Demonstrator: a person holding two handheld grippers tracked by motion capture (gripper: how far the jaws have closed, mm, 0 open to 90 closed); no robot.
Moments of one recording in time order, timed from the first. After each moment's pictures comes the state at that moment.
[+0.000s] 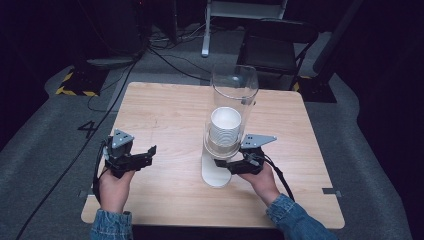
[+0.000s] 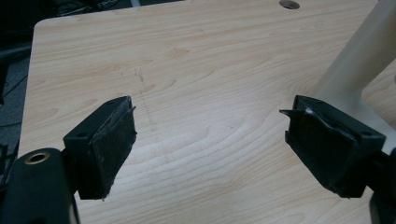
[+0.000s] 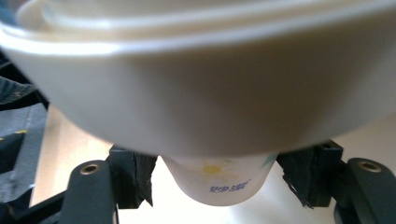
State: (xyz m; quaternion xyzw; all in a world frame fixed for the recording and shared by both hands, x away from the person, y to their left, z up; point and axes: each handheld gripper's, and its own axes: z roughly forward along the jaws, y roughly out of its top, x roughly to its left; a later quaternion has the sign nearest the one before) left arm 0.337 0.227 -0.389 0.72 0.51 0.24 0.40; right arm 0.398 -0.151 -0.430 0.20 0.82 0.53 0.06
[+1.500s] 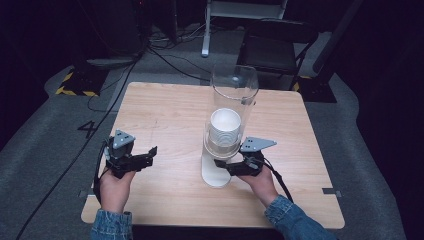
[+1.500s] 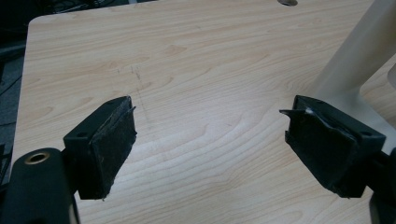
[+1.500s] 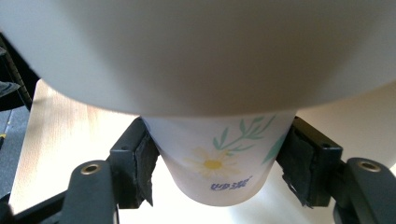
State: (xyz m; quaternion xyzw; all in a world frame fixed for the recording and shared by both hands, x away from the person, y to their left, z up) left arm 0.338 0.226 -0.391 0.73 0.51 0.23 0.40; right arm 0.393 -0.150 -0.438 0.21 0.81 0.54 0.09
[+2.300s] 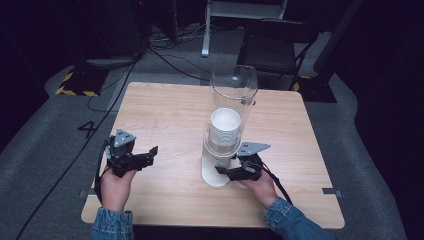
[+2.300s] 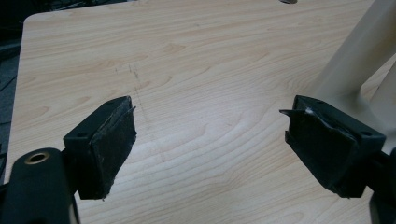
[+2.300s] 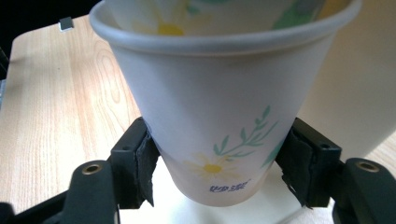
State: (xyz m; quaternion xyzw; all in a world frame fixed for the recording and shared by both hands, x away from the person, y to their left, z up) left arm 0.343 0.226 -0.393 0.73 0.51 0.23 0.40; right arm 0.393 -0.150 -0.460 0.22 0.85 0.48 0.08
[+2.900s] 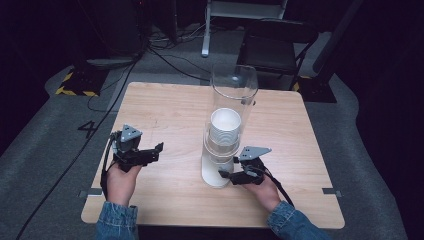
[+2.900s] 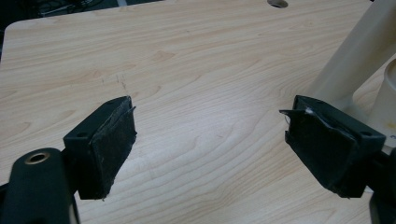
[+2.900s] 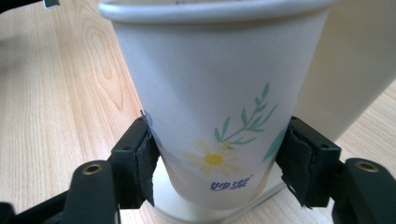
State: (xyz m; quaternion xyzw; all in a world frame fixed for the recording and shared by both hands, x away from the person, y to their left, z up) left arm 0.358 0.213 -0.392 0.74 0.49 0.22 0.41; right arm 0.385 -0.159 -0.469 0.23 0.86 0.45 0.09
